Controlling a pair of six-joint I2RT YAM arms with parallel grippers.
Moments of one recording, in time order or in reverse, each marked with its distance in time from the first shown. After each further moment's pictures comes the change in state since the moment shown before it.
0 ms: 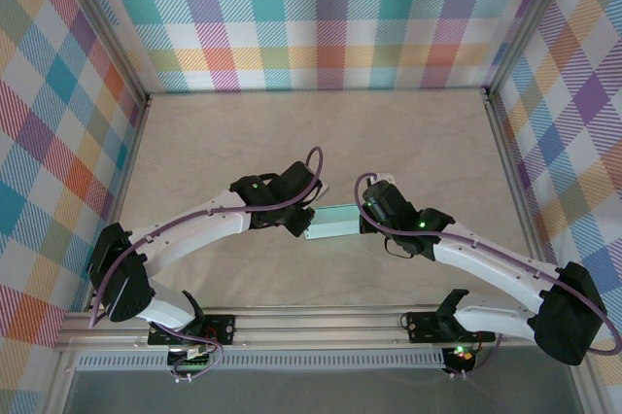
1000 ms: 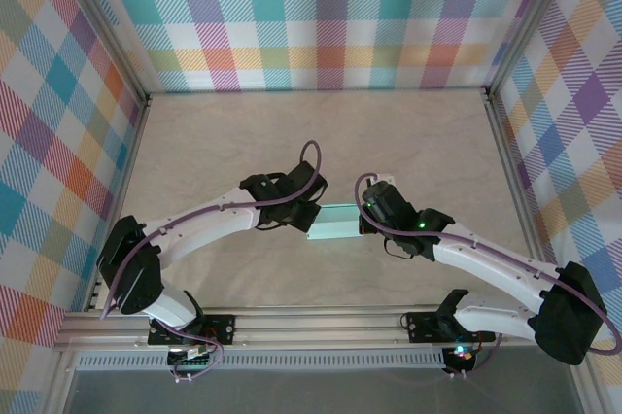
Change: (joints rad) left arm 0.004 0.063 0.011 0.027 -0.036 -0.263; right arm 0.006 -0.001 0.000 -0.003 -0.001 0.019
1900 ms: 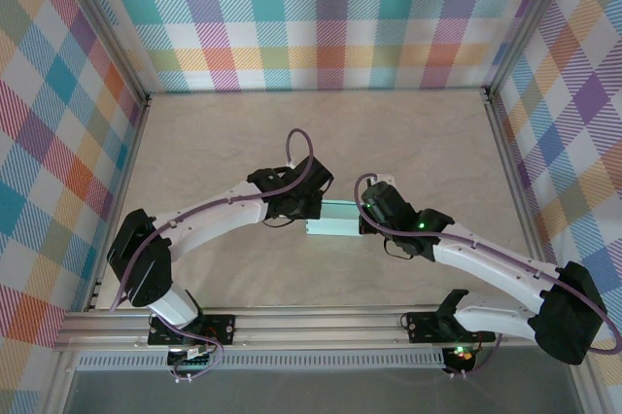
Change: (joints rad) left arm 0.016 0.064 0.069 0.000 -0.018 -0.352; right arm 0.006 0.000 0.000 -0.003 0.012 0.007
